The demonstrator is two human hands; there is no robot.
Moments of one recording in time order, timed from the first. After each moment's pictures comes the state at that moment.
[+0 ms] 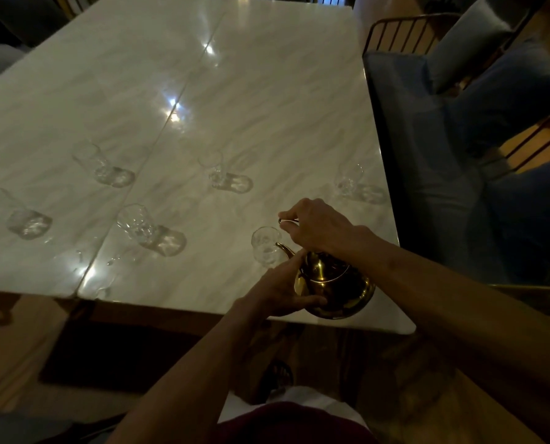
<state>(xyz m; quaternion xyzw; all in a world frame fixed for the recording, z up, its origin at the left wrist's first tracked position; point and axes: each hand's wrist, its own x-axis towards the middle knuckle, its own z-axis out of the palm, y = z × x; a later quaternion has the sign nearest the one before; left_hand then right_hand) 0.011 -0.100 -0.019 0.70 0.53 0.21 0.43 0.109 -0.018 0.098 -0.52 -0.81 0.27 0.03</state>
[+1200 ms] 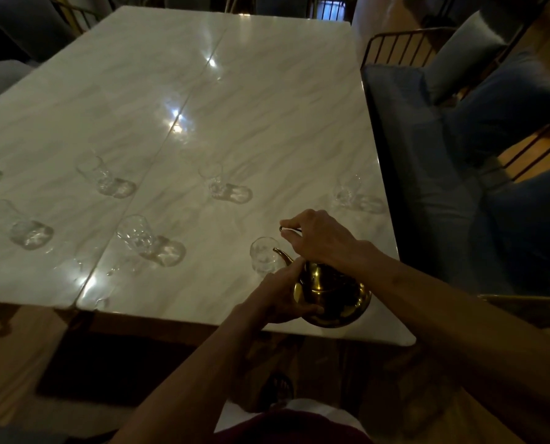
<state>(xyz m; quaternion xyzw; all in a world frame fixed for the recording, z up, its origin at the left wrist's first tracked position) 0.011 -0.090 -0.026 0.73 0.53 0.20 0.38 0.120 -0.021 0.098 -0.52 -0.81 0.27 0.07</state>
